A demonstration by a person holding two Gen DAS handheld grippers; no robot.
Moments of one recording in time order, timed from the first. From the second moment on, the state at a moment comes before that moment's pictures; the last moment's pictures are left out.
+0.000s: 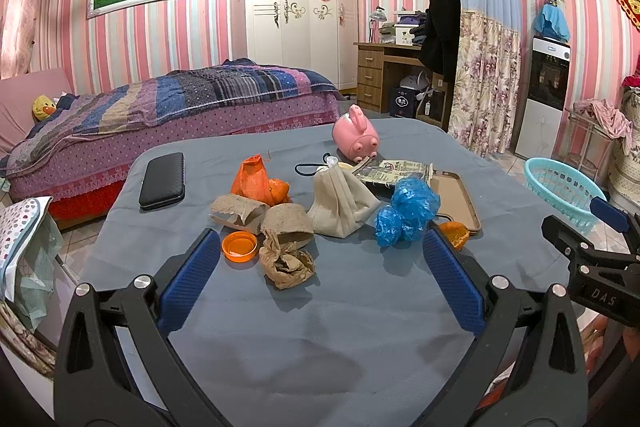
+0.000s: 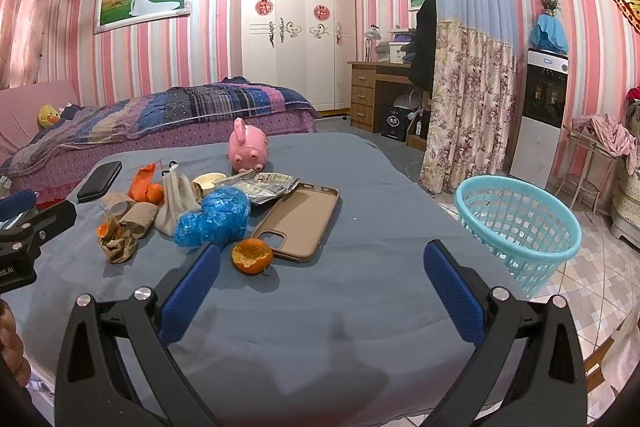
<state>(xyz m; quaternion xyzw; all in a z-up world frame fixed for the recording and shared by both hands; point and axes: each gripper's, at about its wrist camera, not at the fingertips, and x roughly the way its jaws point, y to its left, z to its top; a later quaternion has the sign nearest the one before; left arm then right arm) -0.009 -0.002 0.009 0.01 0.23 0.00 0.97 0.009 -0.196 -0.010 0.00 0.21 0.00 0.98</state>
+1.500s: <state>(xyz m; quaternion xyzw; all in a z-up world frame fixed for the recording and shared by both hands) -0.012 -0.012 0.013 0.01 0.24 -0.01 0.97 0.011 -0.198 -0.018 0.01 0.21 0.00 0.98</state>
